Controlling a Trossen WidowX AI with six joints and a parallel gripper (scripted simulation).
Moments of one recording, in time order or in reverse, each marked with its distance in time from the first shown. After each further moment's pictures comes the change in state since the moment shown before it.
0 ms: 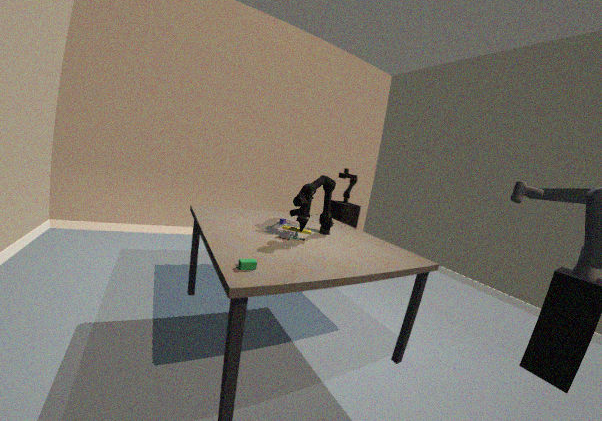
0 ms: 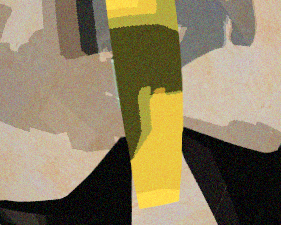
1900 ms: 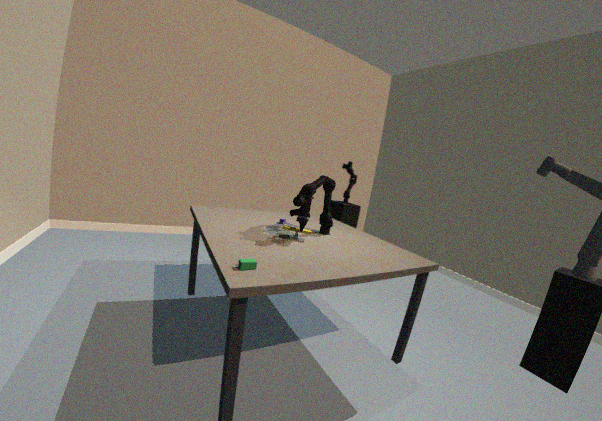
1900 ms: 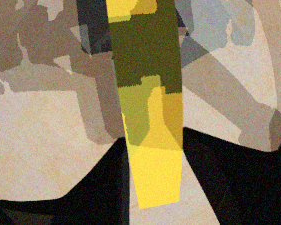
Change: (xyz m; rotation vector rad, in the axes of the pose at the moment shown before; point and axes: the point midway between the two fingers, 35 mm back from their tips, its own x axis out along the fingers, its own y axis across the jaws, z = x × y) arm 0.000 0.000 0.000 0.000 0.000 0.000
